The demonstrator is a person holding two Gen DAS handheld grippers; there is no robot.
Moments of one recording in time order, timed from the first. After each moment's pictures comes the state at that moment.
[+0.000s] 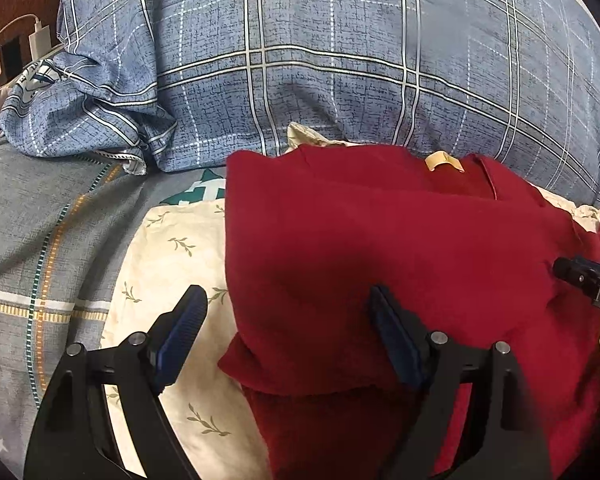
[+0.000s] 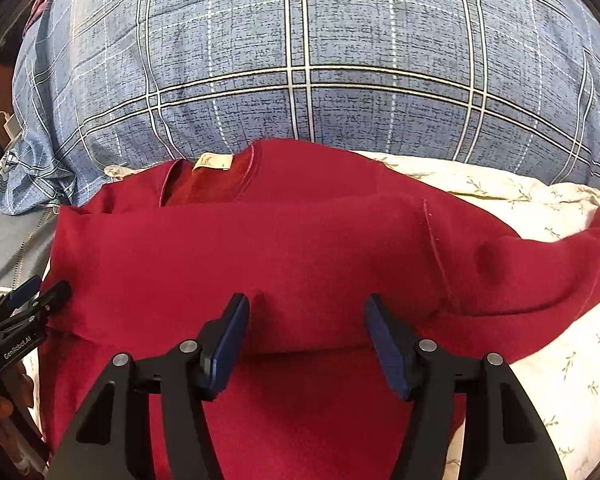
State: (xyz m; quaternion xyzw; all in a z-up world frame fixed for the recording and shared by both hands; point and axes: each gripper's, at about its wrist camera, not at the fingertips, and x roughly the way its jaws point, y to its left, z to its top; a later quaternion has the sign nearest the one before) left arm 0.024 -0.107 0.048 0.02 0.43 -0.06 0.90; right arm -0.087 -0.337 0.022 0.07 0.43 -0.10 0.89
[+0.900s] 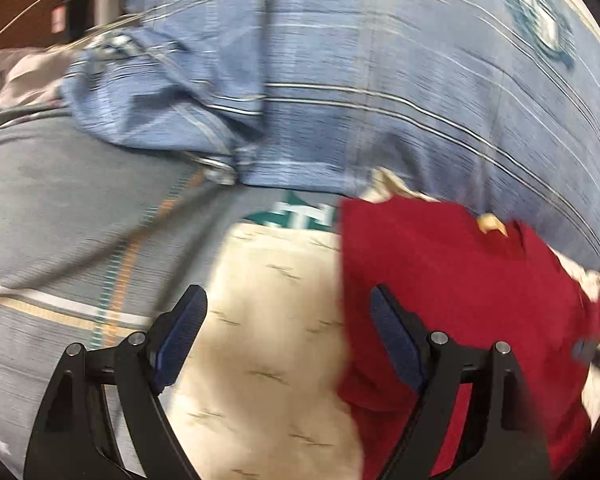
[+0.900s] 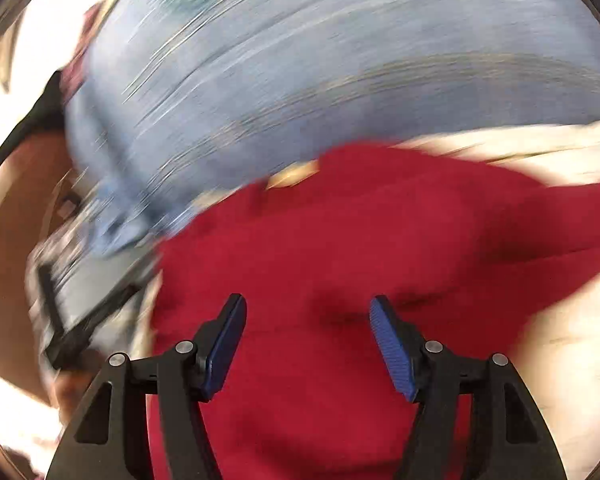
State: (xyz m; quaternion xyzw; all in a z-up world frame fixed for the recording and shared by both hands) left arm 0.043 -0.029 0.076 -0.06 0.43 0.01 0.90; right arm -0.114 -0.328 0.037 0.21 0.41 0.06 0.89
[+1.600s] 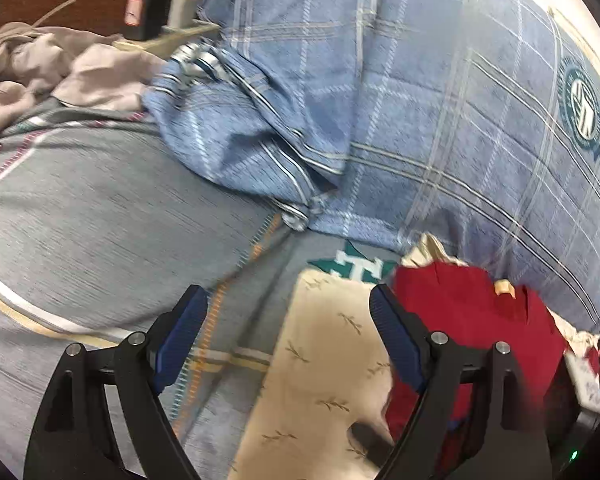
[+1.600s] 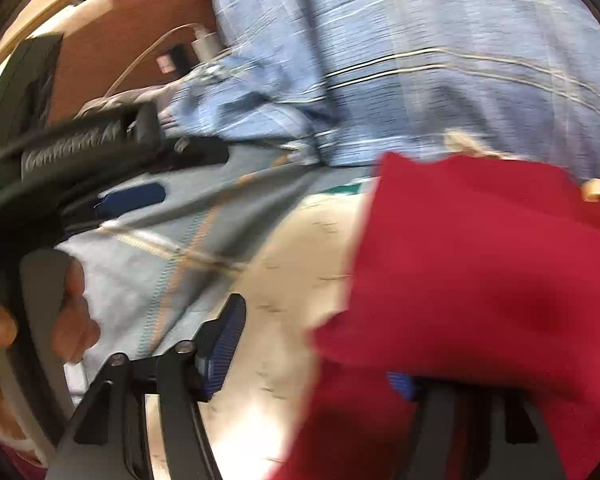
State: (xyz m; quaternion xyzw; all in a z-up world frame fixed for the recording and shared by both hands) left arm 0.042 0.036 0.109 -0.11 0.40 0.06 0.91; right arm -0.020 -0.097 -0.011 0.06 0.40 0.23 0.89
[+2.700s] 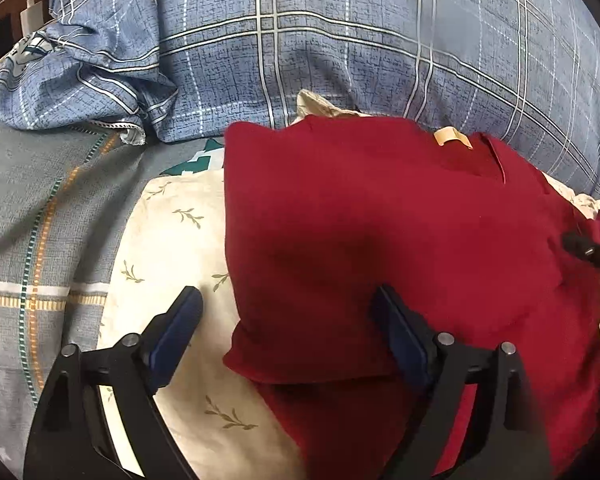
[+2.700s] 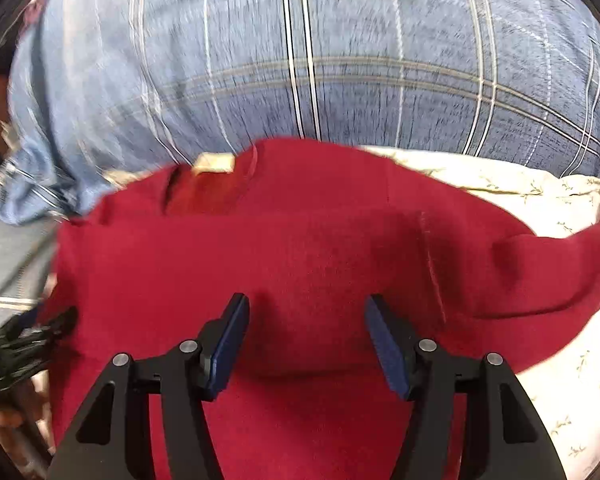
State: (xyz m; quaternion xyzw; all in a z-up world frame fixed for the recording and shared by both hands) left arm 0.029 -0.090 0.032 0.01 0.47 -0.07 0.88; right arm -0.084 -0.342 0.033 0.10 0.43 -0.09 0.89
